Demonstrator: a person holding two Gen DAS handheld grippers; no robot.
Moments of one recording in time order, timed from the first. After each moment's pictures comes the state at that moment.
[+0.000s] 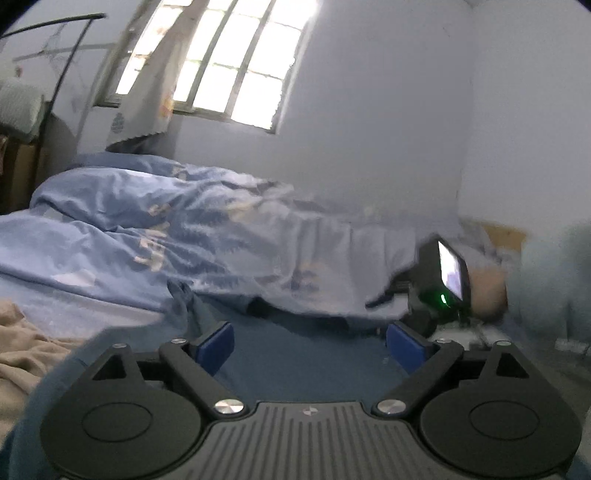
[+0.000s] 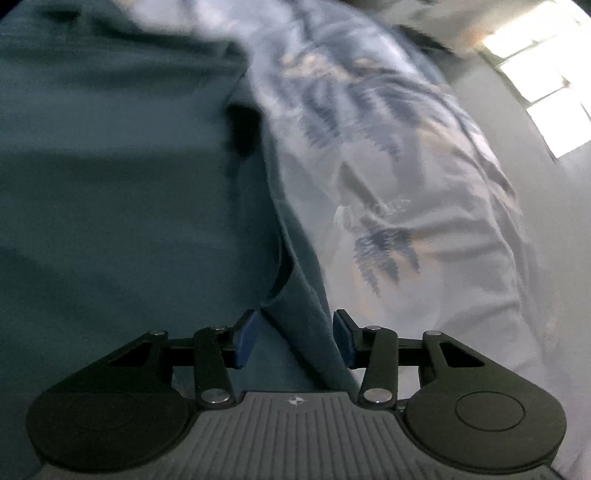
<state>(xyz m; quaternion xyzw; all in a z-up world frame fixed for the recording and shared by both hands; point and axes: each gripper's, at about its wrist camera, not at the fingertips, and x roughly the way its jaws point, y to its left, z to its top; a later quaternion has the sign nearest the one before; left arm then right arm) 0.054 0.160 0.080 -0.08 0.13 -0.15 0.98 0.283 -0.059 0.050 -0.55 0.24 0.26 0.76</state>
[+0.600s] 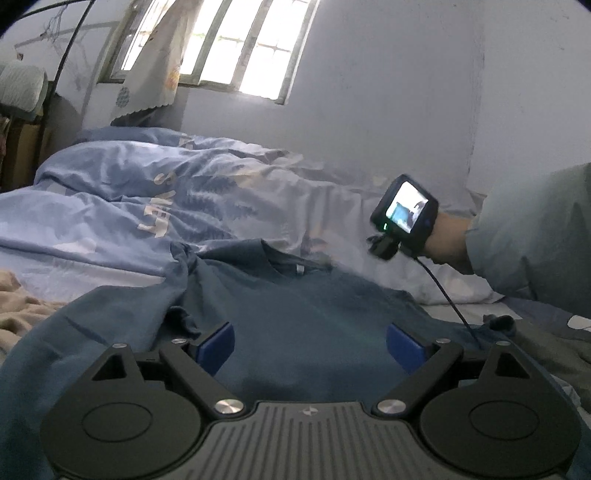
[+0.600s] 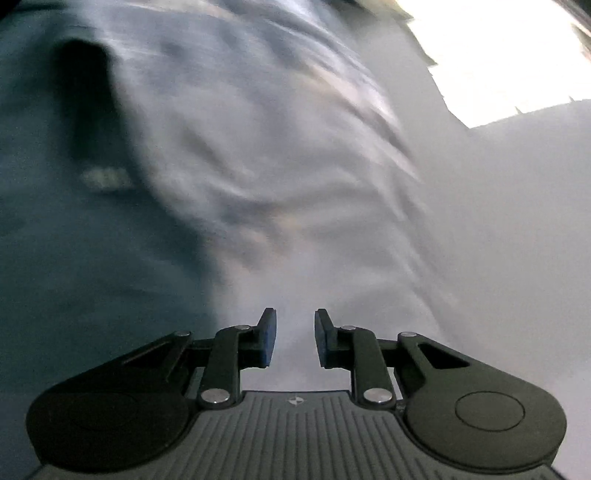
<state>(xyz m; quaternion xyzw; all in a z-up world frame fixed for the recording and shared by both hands) 0.062 0.160 0.066 -0.10 0.17 -0.14 0.97 0.398 -0.051 0.064 -0.52 0.20 0.01 0.83</state>
